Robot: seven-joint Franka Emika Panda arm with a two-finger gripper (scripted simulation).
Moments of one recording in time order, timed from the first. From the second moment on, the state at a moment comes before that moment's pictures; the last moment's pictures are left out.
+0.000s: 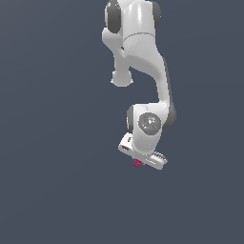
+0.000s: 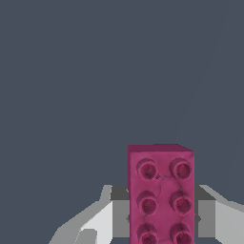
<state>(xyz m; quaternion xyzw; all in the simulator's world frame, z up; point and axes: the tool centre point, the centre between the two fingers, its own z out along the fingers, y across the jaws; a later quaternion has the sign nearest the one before) 0.081 0.080 0.039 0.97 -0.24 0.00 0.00</state>
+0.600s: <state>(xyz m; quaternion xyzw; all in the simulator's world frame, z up) 0.086 0.031 0.151 0.97 -0.24 0.00 0.00</state>
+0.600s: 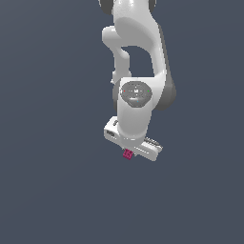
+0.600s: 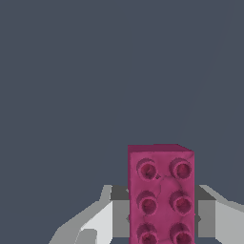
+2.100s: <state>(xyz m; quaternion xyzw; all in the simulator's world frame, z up) 0.104 -0.081 0.405 0.97 -0.24 0.00 0.00</state>
